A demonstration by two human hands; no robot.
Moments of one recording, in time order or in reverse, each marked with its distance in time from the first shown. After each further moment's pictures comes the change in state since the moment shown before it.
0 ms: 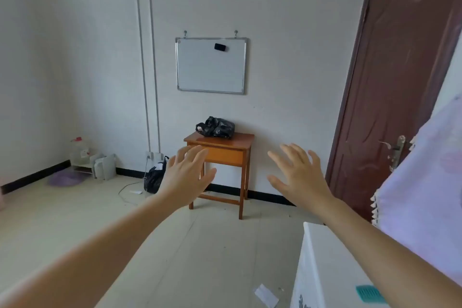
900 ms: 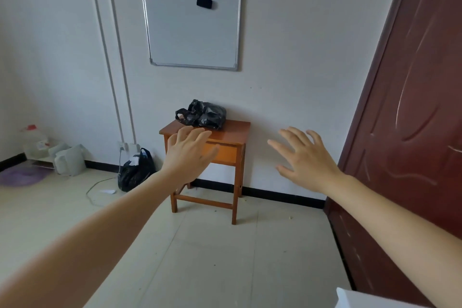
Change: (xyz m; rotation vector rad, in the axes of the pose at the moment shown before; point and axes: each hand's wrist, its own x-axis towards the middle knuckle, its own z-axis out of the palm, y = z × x) left_hand 0.335 -0.096 0.215 0.044 -0.049 0.024; right_hand 0.290 0.163 0.203 -0.191 -0.118 -0.146
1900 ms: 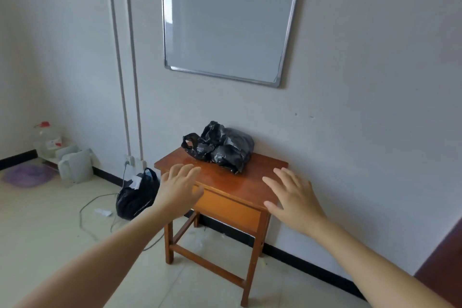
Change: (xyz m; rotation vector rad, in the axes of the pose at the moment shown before) left_hand 0.362 -0.186 0.242 0.053 -0.127 -0.271; right_hand 0.413 0.138 0.290 0.295 0.004 -0.117
